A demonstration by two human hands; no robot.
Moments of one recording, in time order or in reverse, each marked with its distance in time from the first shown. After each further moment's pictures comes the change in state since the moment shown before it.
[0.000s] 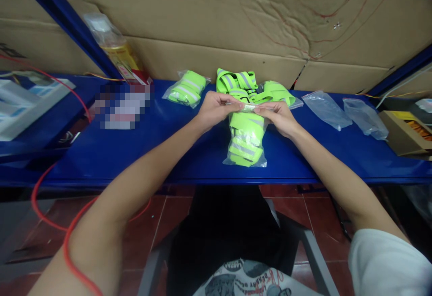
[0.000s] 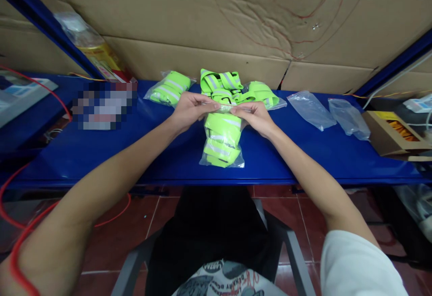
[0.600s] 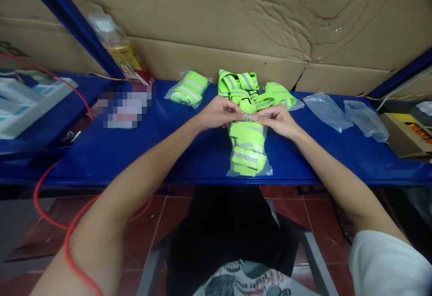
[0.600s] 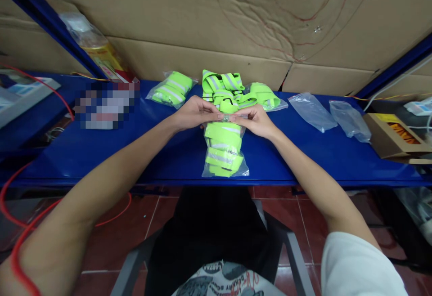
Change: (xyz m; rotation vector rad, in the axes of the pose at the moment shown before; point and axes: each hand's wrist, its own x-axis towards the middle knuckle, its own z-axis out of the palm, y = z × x) left_hand -0.001 0.003 -0.014 0.136 -0.312 -0.083; right_hand -0.004 0.001 -0.006 -0.135 -0.150 -0.138
